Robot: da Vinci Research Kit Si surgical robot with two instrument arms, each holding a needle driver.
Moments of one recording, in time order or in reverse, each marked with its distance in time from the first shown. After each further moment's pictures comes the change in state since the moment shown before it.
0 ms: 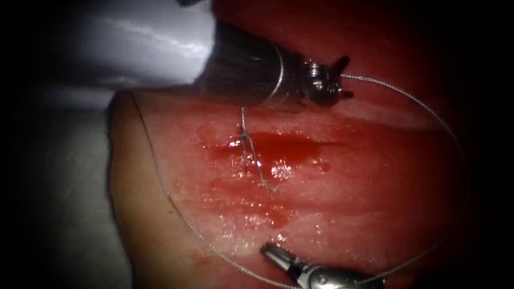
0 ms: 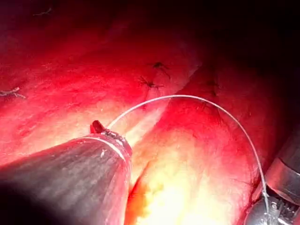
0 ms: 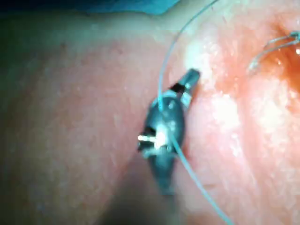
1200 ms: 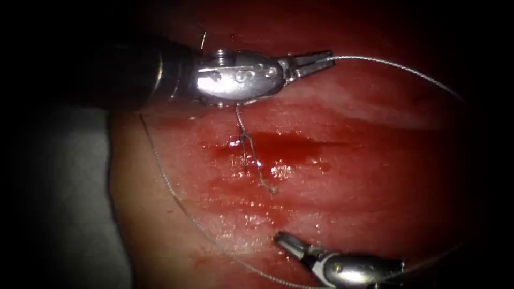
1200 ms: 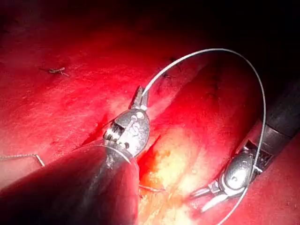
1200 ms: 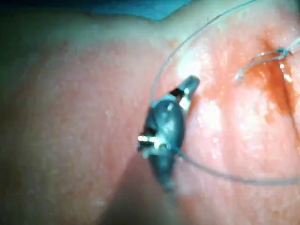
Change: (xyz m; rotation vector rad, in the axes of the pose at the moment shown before) right arm 0.004 0.003 0.000 0.094 -0.075 -0.066; left arm 0.001 -0.007 -0.018 -0.152 0.717 -0.532
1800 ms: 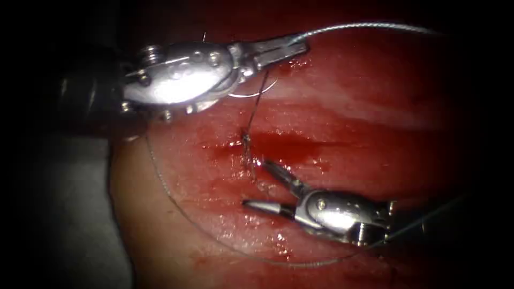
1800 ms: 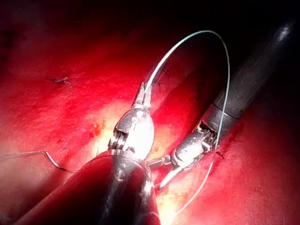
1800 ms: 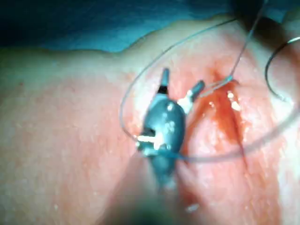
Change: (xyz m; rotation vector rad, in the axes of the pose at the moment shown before) right arm 0.006 0.007 0.006 0.109 -0.042 0.098; left arm 0.009 0.002 -0.006 -0.046 0.099 -0.127
